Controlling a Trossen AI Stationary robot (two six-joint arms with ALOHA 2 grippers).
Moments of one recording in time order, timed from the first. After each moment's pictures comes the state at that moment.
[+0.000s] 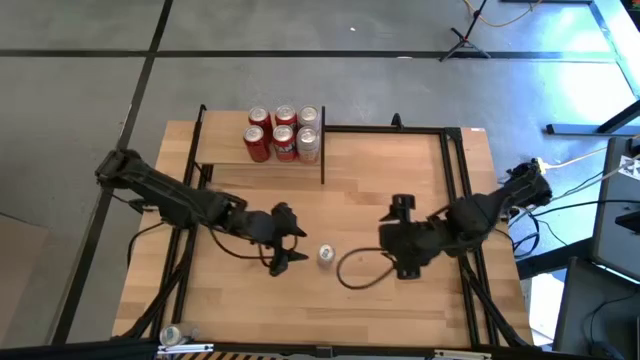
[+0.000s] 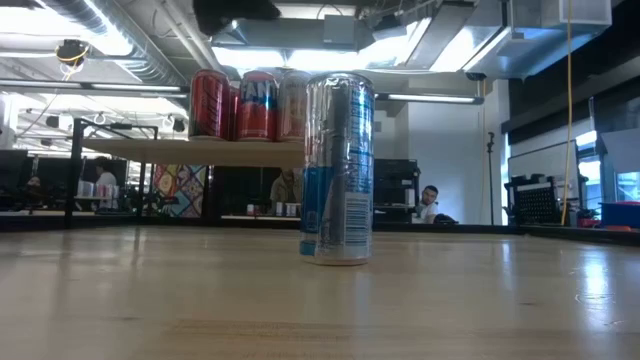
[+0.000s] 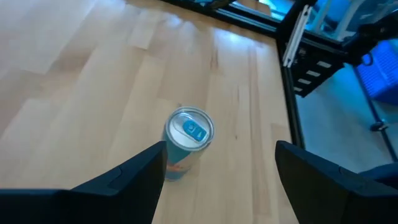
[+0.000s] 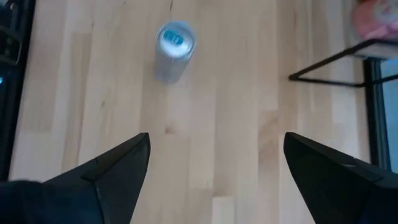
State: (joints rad) left arm -0.34 1.37 1.10 -0.34 -0.19 -0.51; right arm 0.51 1.59 1.82 -1.38 0.36 0.33
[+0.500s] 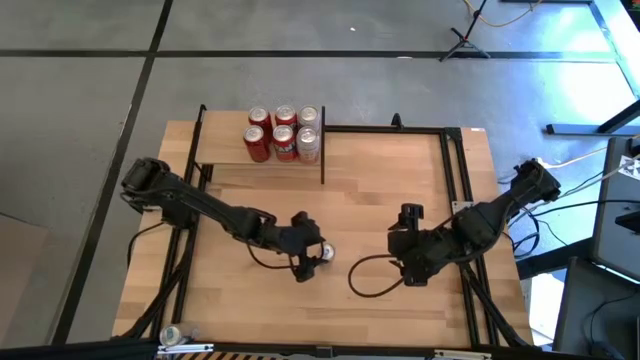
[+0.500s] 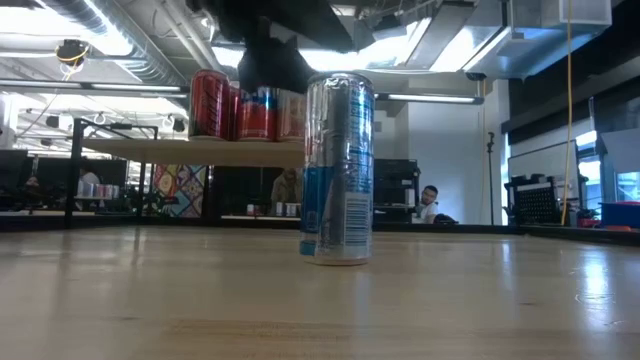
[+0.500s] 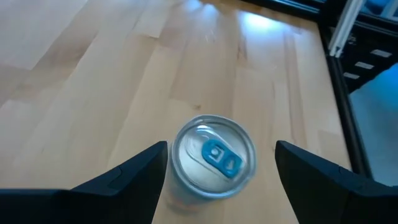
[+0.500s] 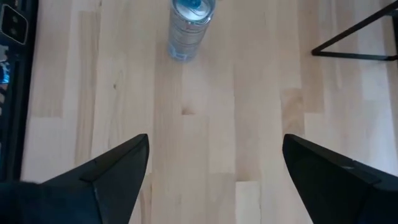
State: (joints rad) left arm -0.32 1.65 1.10 -0.12 -0.26 -0.48; right arm 0.59 1.48 1.58 -1.29 0.35 0.47
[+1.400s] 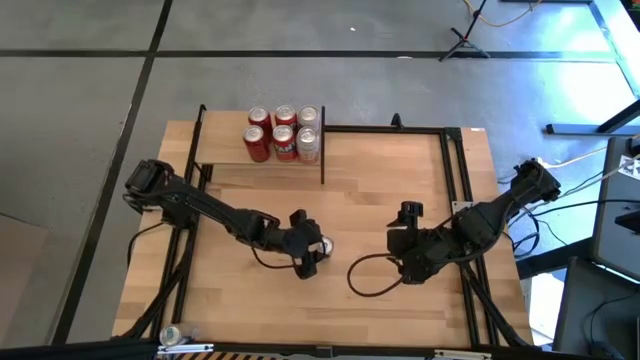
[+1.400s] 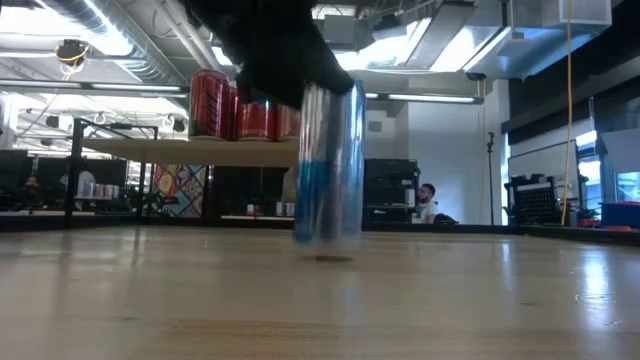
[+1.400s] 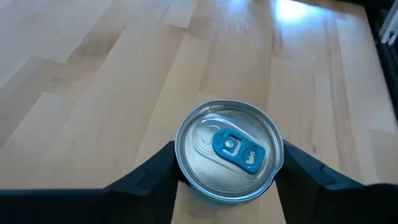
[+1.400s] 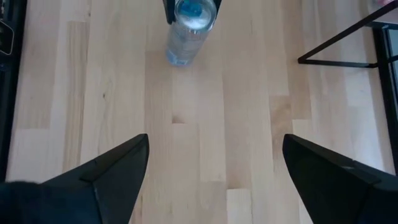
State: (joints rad) left arm -0.31 1.70 1.10 -0.12 -0.36 -0.46; right arm 0.59 1.48 1.58 -1.28 0.40 0.47
